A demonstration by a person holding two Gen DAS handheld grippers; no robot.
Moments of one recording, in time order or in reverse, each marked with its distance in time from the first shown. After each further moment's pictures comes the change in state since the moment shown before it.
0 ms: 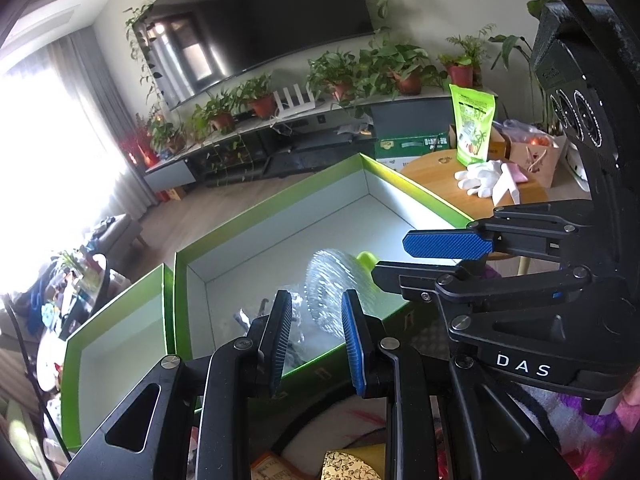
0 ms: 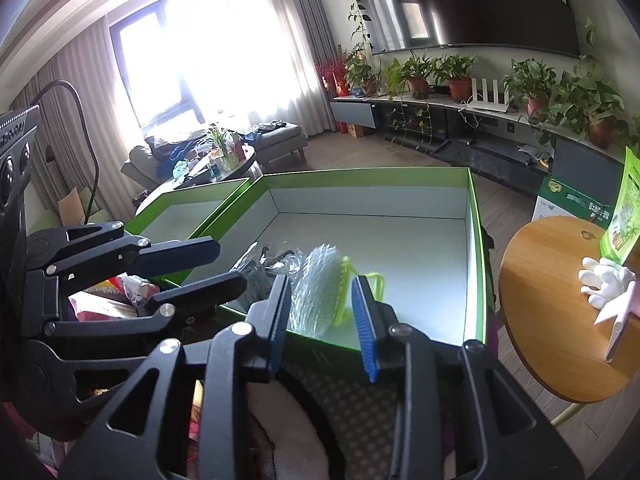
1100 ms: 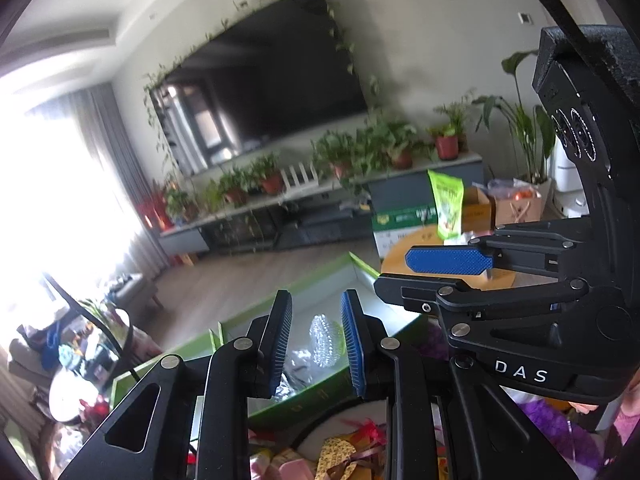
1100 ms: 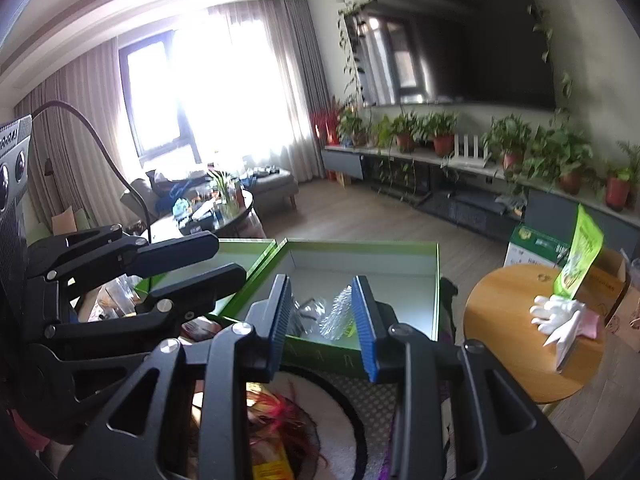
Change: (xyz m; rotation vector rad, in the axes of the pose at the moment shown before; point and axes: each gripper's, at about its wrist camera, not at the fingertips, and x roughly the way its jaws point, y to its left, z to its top) left arm -0.148 -0.011 0.020 0.026 -0.272 0.039; right arm -0.125 0.062 0.029 -0.043 -0.188 -0.081
